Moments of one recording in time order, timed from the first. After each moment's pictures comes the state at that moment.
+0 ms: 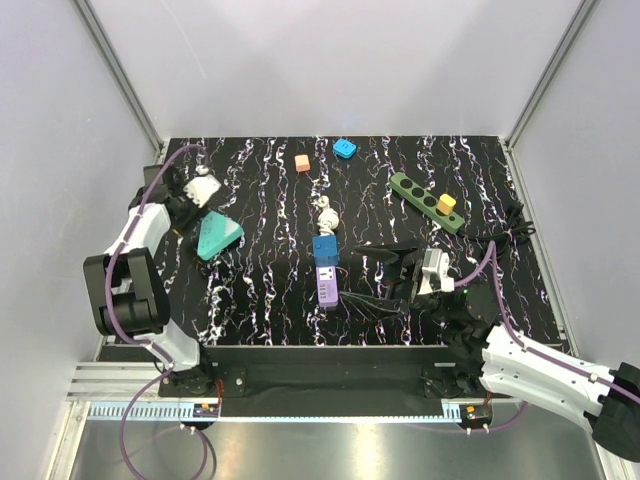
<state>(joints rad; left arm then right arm) 0.19 1.61 1.15 -0.46 0.13 0.96 0.91 0.72 0.34 0.90 -0.32 0.12</state>
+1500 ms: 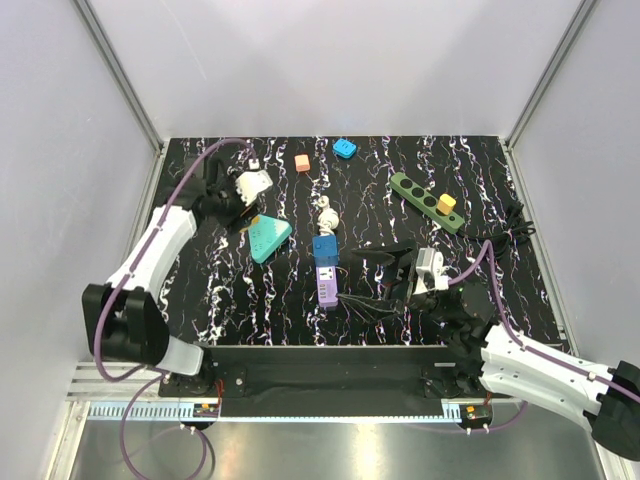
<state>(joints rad) -0.14 1.42 1.19 -0.66 0.34 0.76 0.91 0.74 0.34 0.88 -0.34 0.13</state>
